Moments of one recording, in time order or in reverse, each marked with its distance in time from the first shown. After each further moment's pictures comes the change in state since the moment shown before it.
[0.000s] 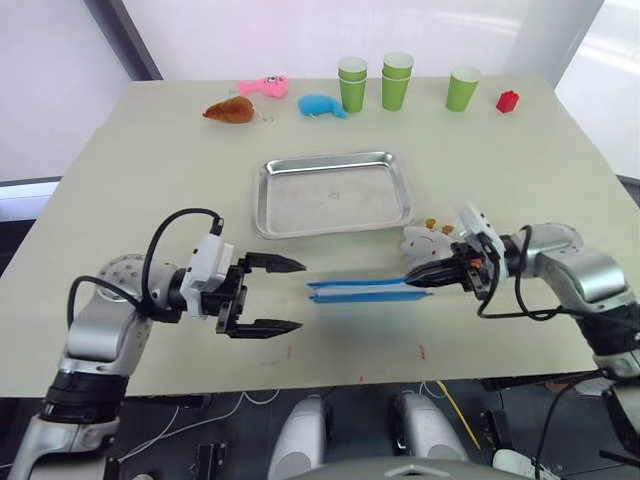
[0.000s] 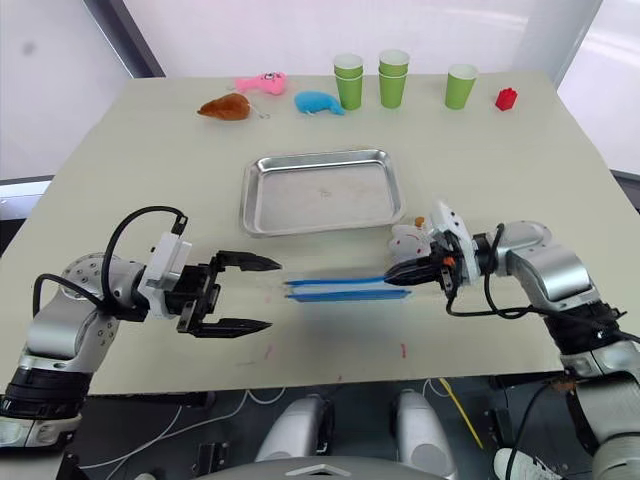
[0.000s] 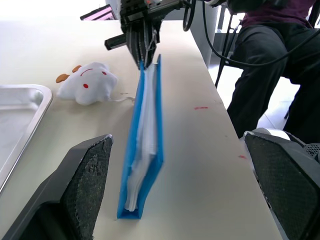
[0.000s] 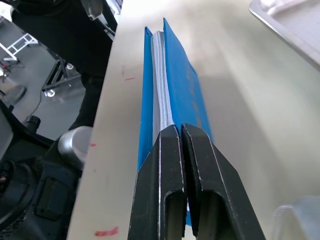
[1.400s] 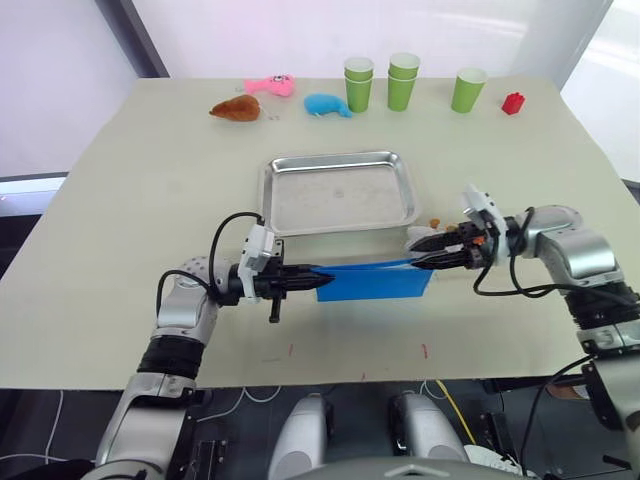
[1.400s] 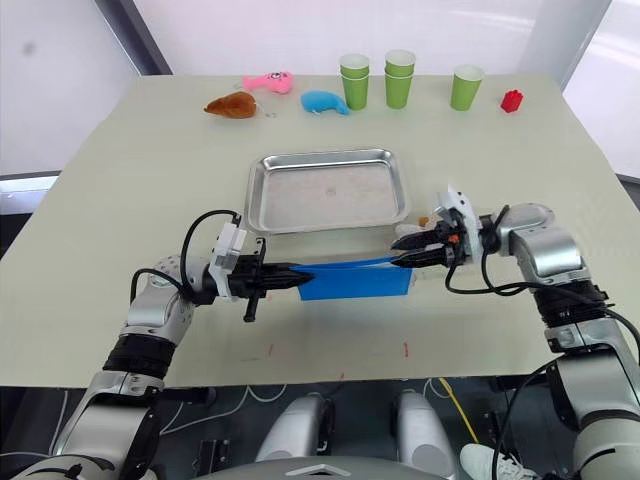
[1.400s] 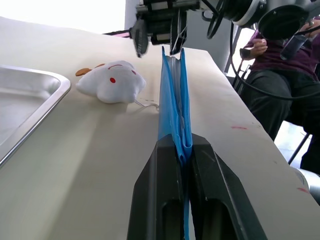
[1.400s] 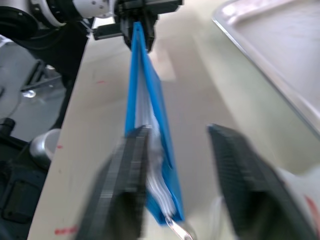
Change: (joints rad) left arm -0.201 -0.263 -0.099 0.444 0.112 -0.130 -0.040; right arm -0.073 0.035 -0.109 0.169 -0.108 -0.056 0.057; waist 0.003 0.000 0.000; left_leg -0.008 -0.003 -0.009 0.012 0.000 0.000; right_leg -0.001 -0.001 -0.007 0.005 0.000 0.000
